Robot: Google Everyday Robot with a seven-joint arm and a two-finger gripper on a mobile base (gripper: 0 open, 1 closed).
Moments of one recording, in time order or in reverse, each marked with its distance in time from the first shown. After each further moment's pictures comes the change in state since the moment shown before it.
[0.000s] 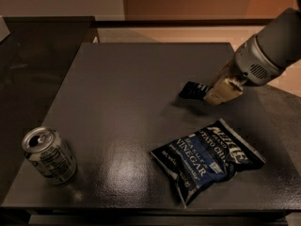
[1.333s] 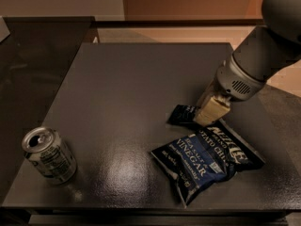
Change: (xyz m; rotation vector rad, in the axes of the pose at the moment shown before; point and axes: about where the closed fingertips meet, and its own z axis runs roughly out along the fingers) arm 0.007 0.039 0.031 -0.100 0.115 -0.039
